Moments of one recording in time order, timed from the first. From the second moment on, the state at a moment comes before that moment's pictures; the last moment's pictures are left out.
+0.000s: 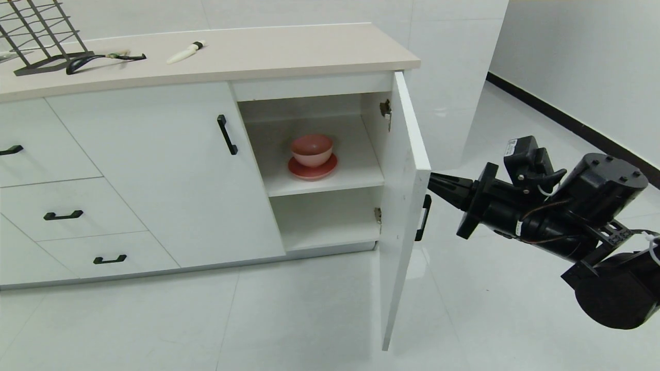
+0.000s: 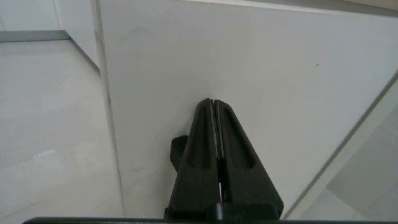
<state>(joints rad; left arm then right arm) 0.01 0.00 0.00 0.00 0.03 -0.03 0.41 1.88 -0.72 -1.44 0.62 -0.19</state>
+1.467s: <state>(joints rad) 0.01 0.00 0.00 0.00 0.03 -0.04 0.56 2.19 -1.17 -1.44 0.62 -0.19</state>
